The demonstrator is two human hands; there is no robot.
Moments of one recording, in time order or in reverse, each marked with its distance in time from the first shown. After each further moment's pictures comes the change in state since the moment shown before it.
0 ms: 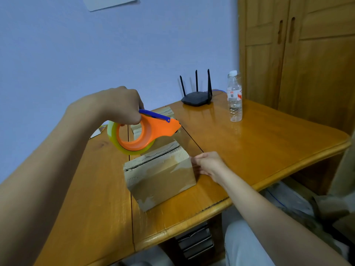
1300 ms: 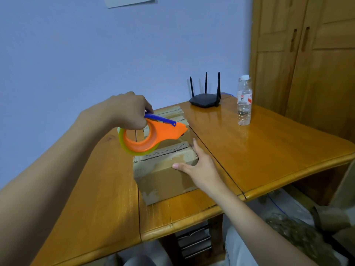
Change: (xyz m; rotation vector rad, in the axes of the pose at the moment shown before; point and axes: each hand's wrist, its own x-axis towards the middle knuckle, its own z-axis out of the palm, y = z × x) left_hand -0.023 -0.016 0.024 -0.060 0.060 0.028; right_hand -0.074 -0.004 0.037 -0.318 -0.057 -0.485
